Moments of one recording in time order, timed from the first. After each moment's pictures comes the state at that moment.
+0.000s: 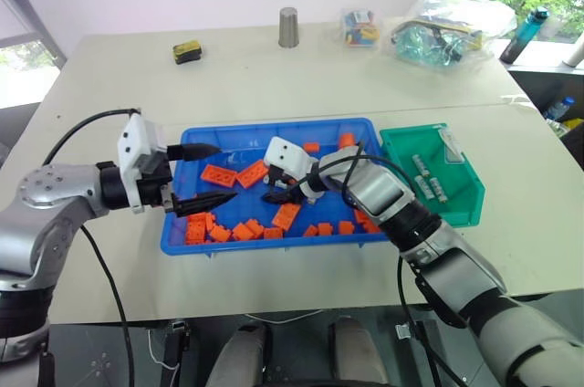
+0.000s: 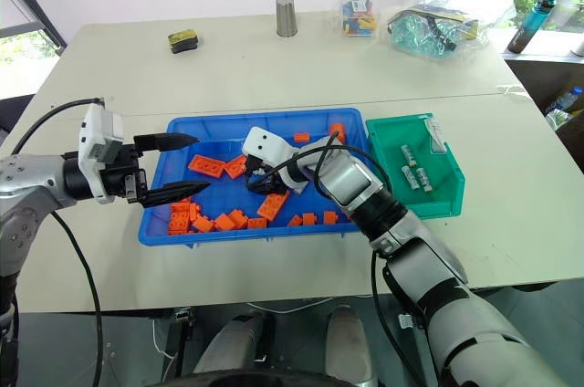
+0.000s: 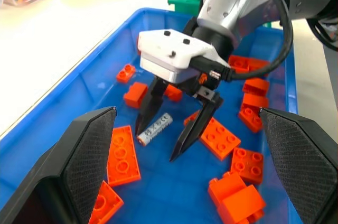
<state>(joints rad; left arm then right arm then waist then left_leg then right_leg) -0.29 0.86 0.19 -0.32 -0.67 0.56 -1.06 -0.89 -0.28 0.56 0.26 0.06 0.69 0.83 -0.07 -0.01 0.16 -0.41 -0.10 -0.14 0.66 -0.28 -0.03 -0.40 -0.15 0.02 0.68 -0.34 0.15</state>
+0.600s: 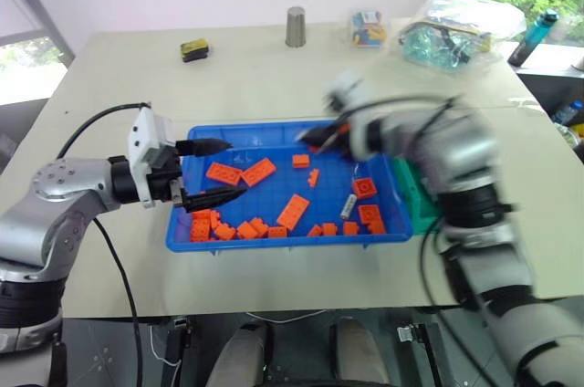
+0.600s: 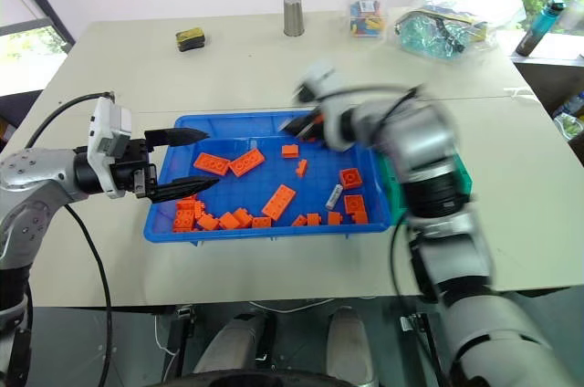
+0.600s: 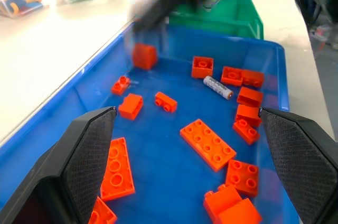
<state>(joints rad) -0.35 0.82 0.14 -0.29 -0.66 0.55 -1.09 -0.95 -0.59 -0.04 -0.06 0.30 1.25 0.81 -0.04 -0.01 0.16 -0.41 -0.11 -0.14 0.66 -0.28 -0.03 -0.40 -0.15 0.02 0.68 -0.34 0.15</state>
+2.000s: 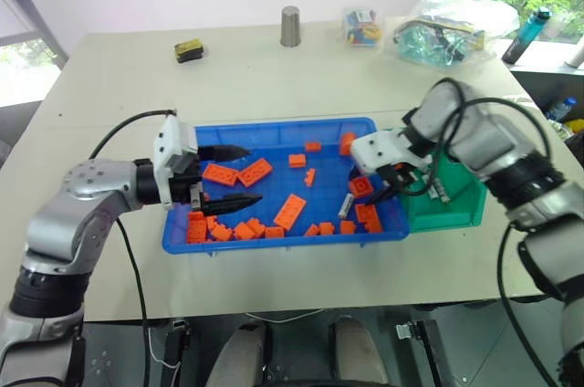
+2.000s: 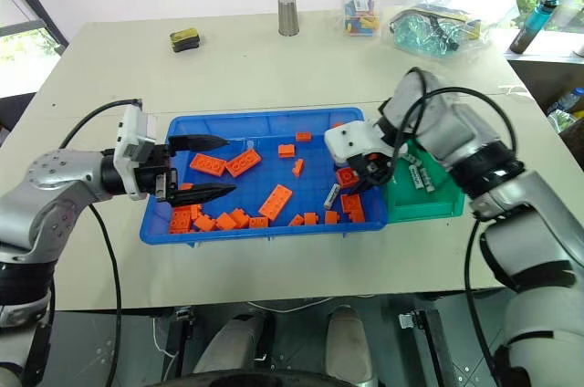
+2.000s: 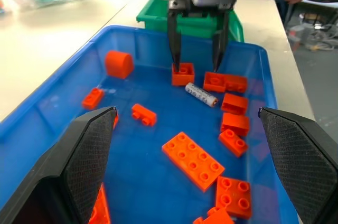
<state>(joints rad) -0.35 0.77 0.10 -0.31 -0.63 0.52 -1.09 -1.11 -0.76 0.68 0.42 -0.03 -0.01 1.61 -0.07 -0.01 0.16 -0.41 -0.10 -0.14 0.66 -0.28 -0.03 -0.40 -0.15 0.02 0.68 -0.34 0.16</state>
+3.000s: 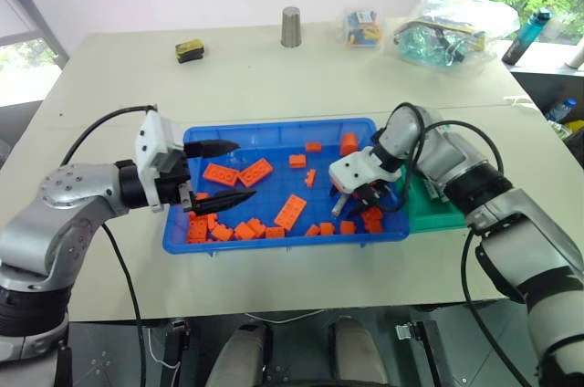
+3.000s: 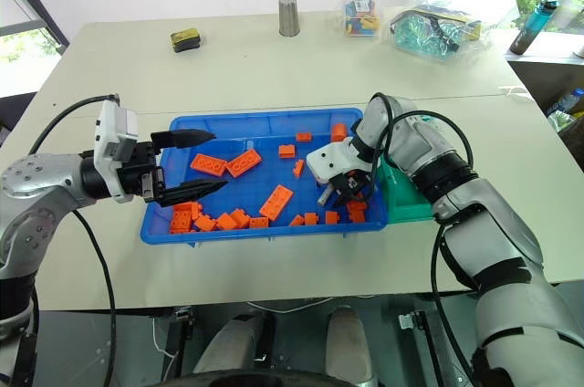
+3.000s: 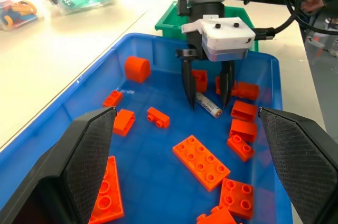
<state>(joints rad) -0.32 0.79 0.16 -0.39 -0.69 0.58 -1.00 -1.03 -0.63 0.61 0.52 -0.13 -0.10 1.61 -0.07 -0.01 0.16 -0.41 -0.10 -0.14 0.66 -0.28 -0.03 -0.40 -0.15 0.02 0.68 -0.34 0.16</state>
